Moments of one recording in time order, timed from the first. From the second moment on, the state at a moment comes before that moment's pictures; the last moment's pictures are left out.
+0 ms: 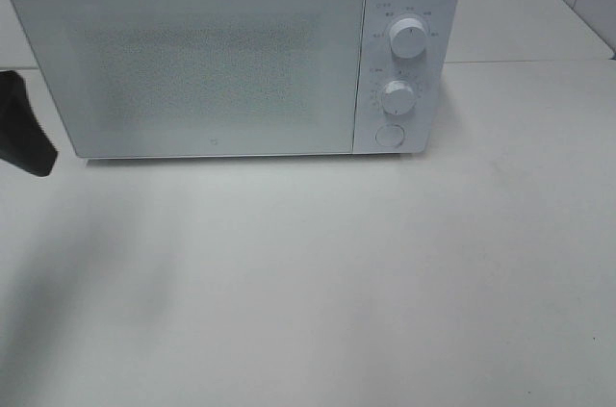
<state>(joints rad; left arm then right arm) -0.17 1.31 -0.94 -0.29 0.97 0.13 0.04 0.00 -0.50 -0.14 0.97 0.12</state>
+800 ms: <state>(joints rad) -0.11 0.86 -0.59 -0.20 1.07 0.13 0.04 0.00 -0.50 -0.14 0.97 0.12</state>
